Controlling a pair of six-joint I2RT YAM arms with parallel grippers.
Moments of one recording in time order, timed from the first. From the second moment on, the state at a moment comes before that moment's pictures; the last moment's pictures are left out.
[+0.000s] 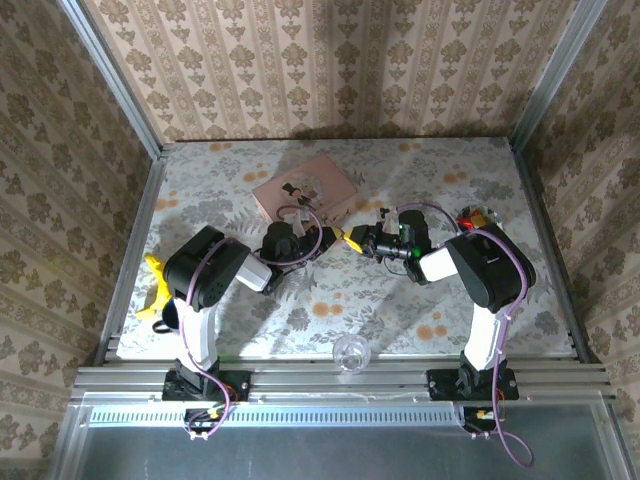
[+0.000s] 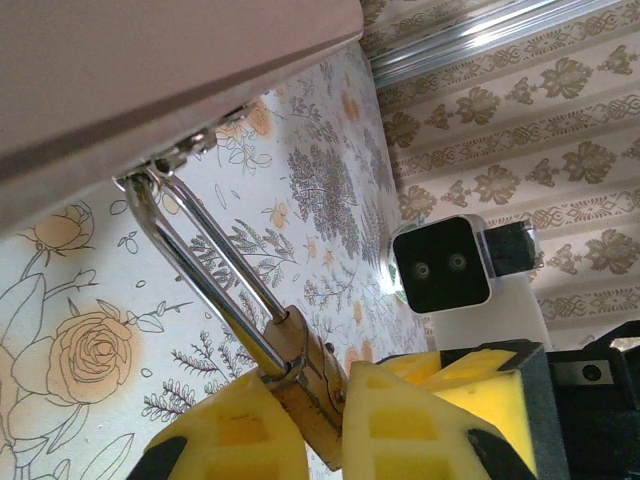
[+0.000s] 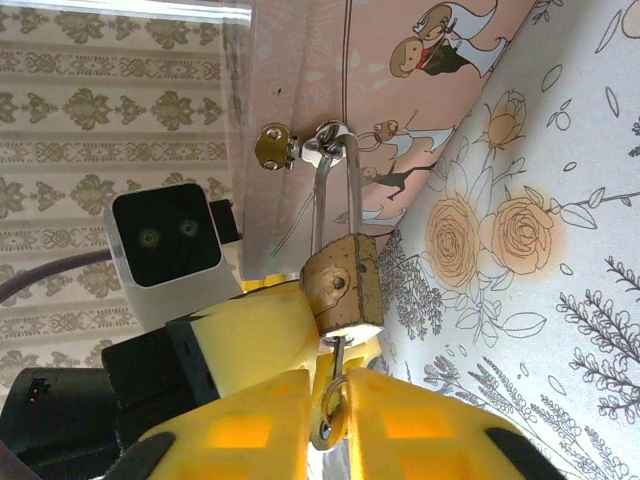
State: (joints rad) left arm -0.63 1.98 0.69 1.07 0.45 -1.13; right arm 0.35 1.89 0.67 0.89 -0.70 1.24
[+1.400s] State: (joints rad) left arm -0.63 1.98 0.69 1.06 0.44 -1.13; right arm 0.33 1.92 0.78 0.74 -0.73 1.15
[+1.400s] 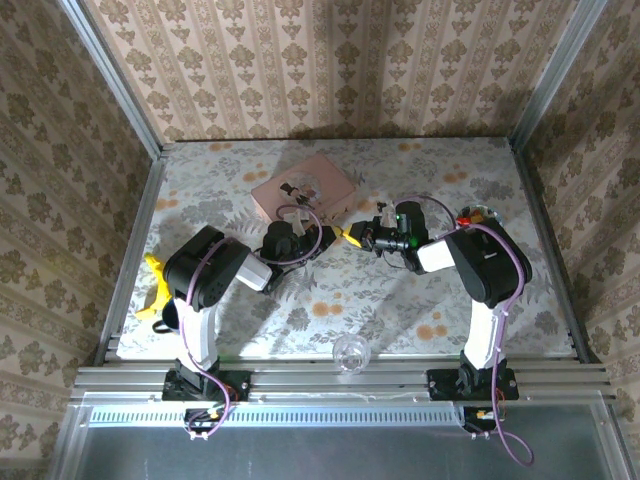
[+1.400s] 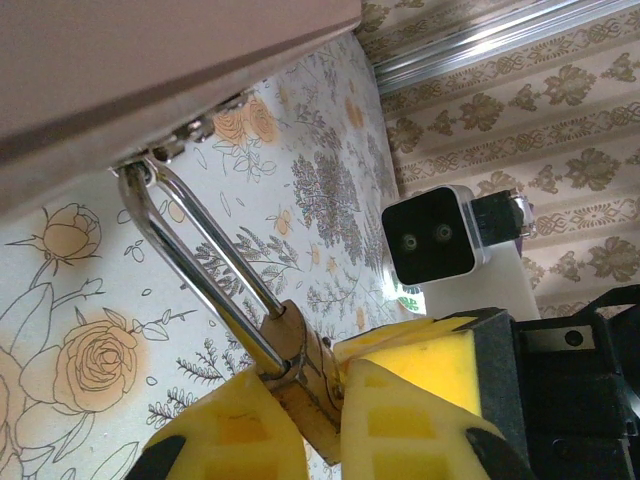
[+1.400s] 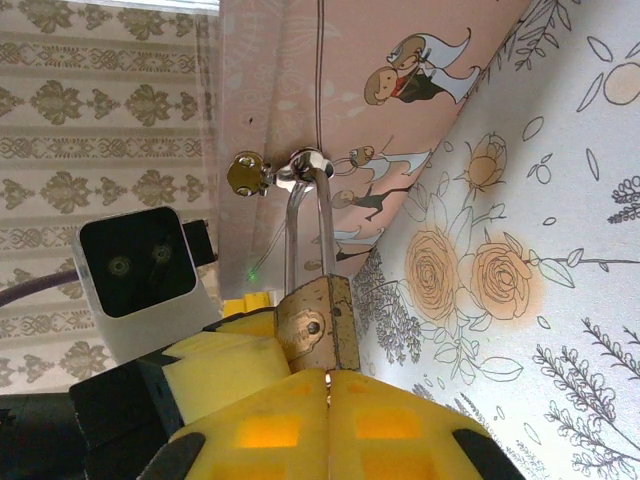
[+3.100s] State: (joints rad) left arm -0.62 1.92 0.63 1.02 0.71 -1.11; right arm 0.38 1.90 0.71 0.77 -0.67 1.15
